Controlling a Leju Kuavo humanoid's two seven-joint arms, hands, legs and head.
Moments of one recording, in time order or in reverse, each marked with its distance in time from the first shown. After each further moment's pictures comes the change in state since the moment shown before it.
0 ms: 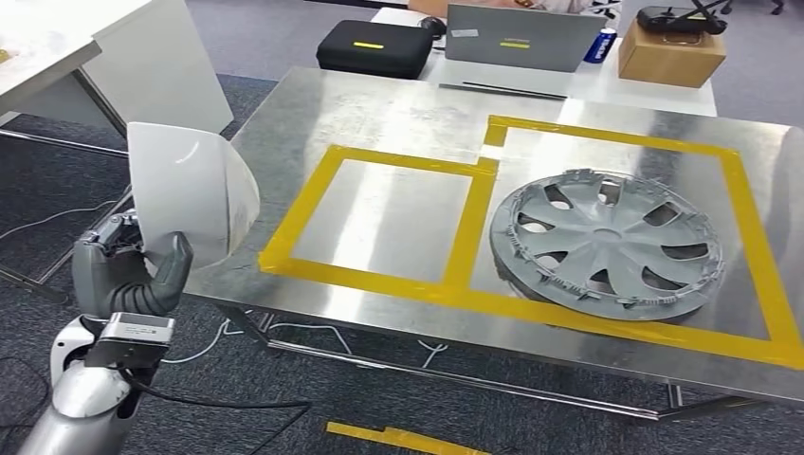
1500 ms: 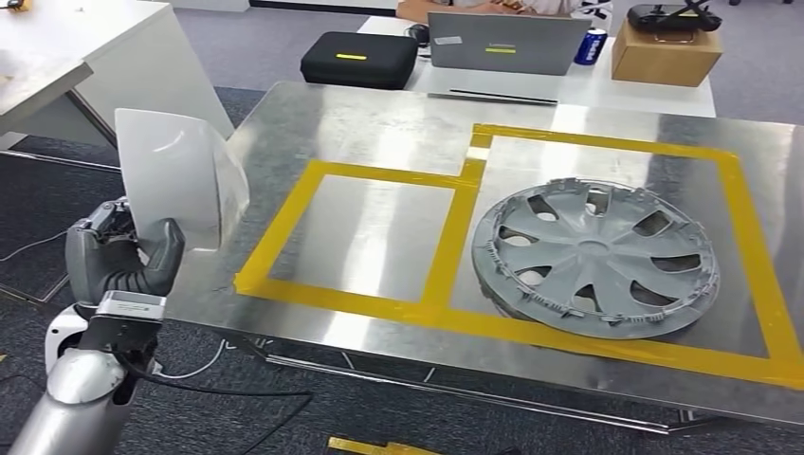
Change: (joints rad) left arm -0.045 0.014 0.030 0.033 0.024 -0.027 0.025; right arm 0.001 0.003 0.000 0.000 0.000 -0.003 0.013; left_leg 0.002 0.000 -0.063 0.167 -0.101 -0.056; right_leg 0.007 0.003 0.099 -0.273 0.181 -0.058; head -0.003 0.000
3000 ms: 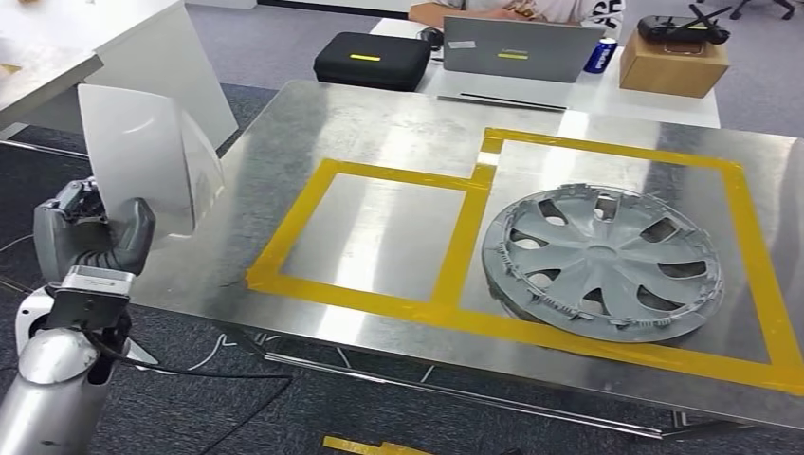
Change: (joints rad) left arm -0.055 0.023 0.078 0.014 0.039 -0.045 0.029; right arm -0.002 -0.007 0.002 0.000 0.004 0.001 -0.015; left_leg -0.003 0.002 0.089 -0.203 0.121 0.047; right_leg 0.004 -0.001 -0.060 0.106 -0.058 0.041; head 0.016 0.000
